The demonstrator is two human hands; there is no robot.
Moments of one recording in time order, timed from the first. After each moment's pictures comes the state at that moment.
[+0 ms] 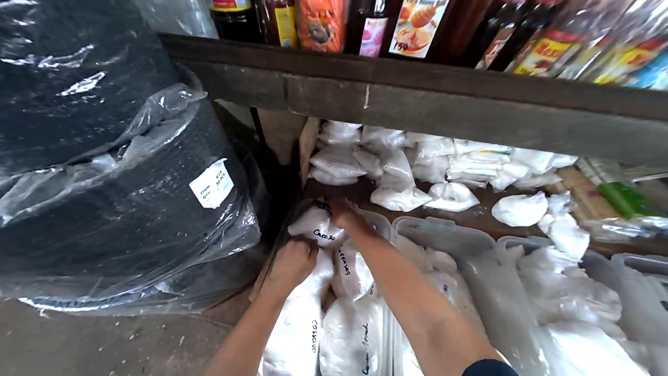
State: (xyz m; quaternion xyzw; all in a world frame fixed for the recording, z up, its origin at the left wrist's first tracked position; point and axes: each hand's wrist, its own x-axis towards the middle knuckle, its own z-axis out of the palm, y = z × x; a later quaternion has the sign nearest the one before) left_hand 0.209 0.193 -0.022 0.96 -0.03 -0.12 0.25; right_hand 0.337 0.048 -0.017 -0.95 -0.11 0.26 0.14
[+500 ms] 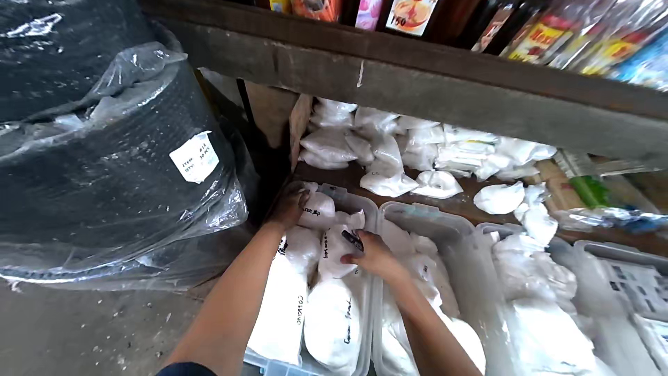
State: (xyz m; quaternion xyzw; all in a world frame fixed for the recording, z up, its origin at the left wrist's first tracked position) left_hand 0.294 0.199 -0.067 0.95 -0.06 -0.11 0.29; right_hand 0.207 -0.055 -0.030 -0.92 -0.05 0.28 0.27
